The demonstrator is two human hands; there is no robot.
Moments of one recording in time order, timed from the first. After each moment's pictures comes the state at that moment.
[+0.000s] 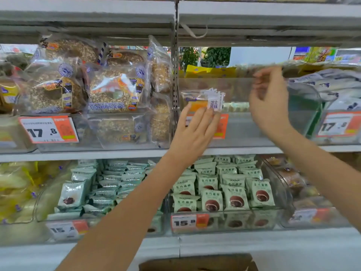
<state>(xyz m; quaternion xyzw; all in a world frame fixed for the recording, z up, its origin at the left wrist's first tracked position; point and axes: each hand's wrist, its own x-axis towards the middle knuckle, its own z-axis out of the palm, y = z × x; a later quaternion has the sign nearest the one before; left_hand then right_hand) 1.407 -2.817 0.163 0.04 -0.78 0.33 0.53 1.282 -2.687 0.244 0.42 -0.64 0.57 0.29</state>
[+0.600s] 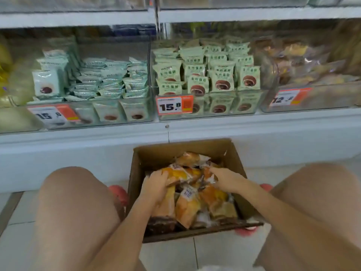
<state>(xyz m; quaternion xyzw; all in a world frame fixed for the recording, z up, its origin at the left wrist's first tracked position) 1.585 -2.691 -0.168 0.29 -0.94 -0.10 -0.12 1.401 -2.542 -0.149 0.45 -0.83 -0.01 -0.32</state>
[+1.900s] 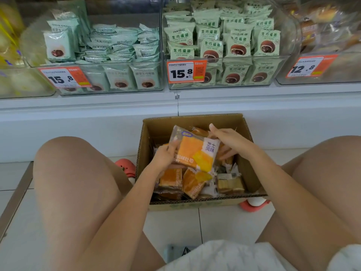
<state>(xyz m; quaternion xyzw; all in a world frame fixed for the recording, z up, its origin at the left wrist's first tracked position) 1.598 -2.672 -0.161 0.43 -0.58 -0.69 0.06 1.419 -2.550 -0.119 0.27 -0.78 0.33 -0.46</state>
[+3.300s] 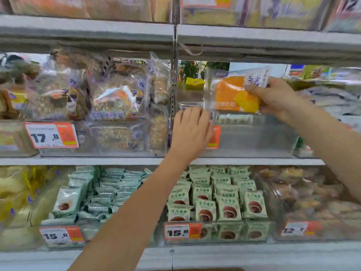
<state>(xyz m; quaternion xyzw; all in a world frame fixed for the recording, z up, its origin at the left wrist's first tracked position) 1.389 -2.812 0.191 0.12 -0.75 0.21 0.61 1.252 -2.668 0.301 0.36 -0.68 0.63 -0.08</state>
